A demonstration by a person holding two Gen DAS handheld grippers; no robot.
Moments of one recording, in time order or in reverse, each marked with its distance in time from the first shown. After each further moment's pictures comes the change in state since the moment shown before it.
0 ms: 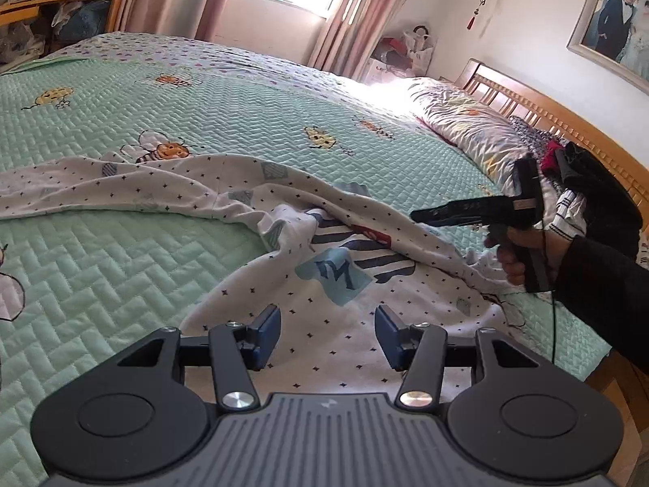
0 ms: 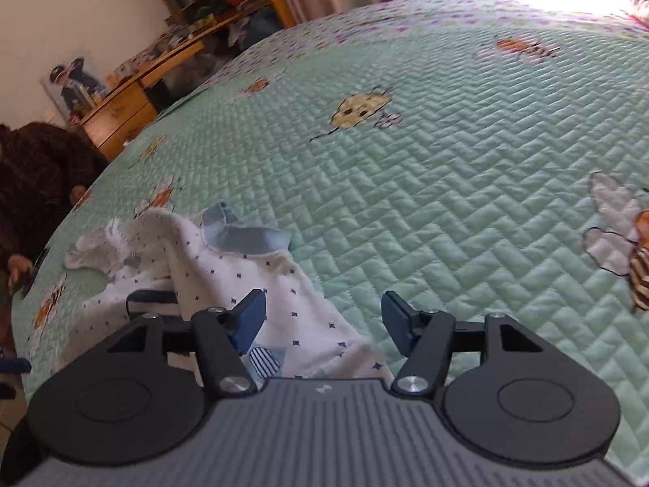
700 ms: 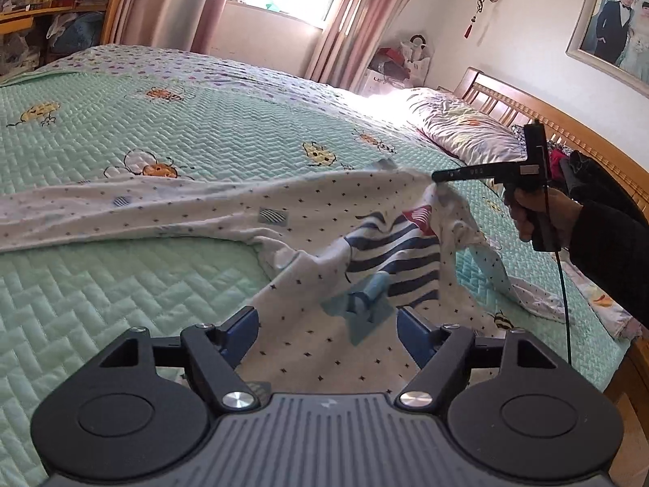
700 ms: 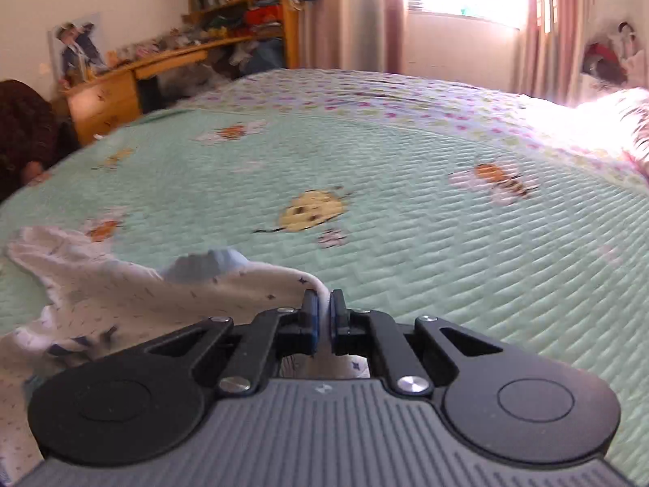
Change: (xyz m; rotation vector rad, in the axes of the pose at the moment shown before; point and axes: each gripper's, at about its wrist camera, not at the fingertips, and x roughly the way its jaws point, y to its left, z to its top) left arm 0.031 0.004 0.022 0.017 -0.041 0.028; right arm -0.031 -0.012 0.081 -0.230 -0.114 -0.250
